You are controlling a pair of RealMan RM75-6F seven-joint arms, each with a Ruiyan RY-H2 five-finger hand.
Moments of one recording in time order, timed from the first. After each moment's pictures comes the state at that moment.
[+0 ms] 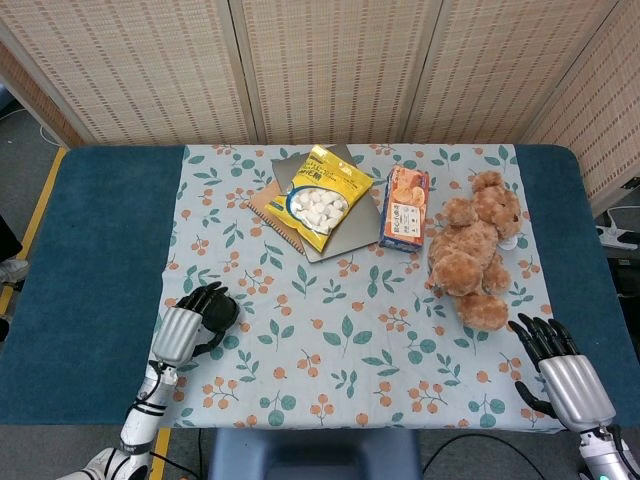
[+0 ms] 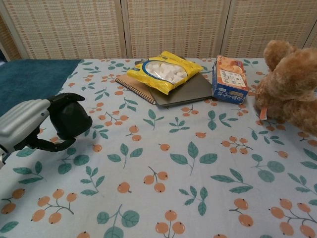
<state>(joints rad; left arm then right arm) -0.40 -1.86 -0.07 -0.98 1.55 1.40 -0.11 0.04 -1.03 -0.07 -1.75 -1.64 1.42 -0.14</state>
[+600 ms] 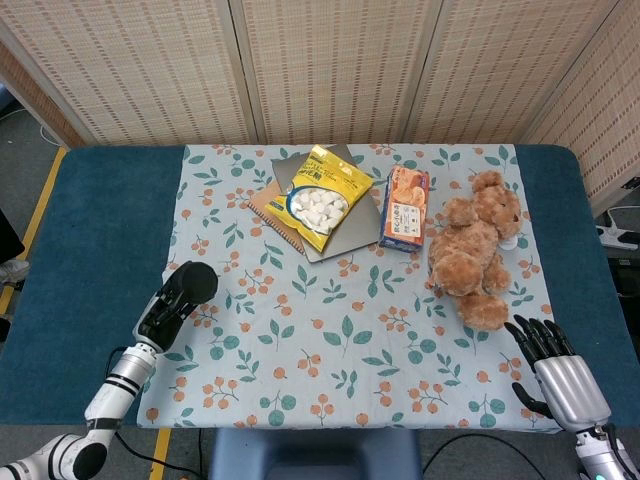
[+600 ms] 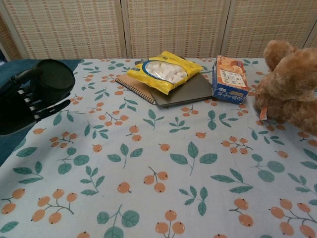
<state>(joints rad) -0.38 -1.43 -0.32 -1.54 1.31 0.77 -1.80 0.04 -1.03 -0.07 -1.75 -1.64 1.41 -0.15</state>
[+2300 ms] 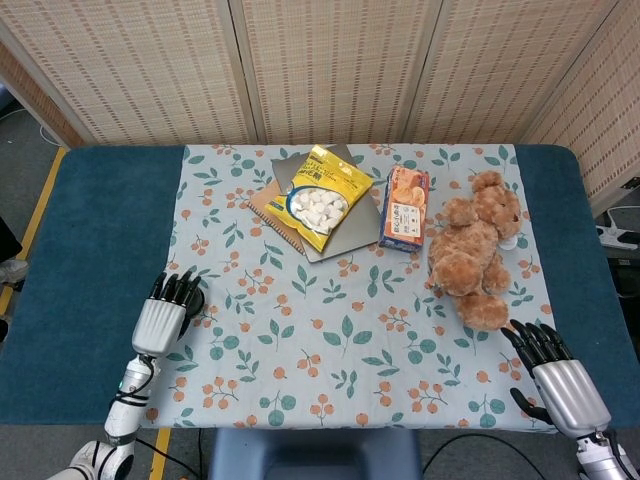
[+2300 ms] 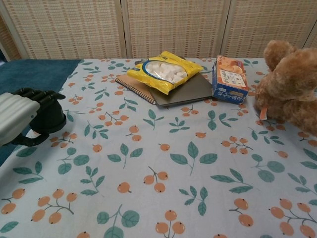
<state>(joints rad) -0.37 -1.88 -0.15 -0.80 1.60 1.34 0.26 0.04 -1.02 -0.10 -1.76 -1.68 1.42 -0.13</state>
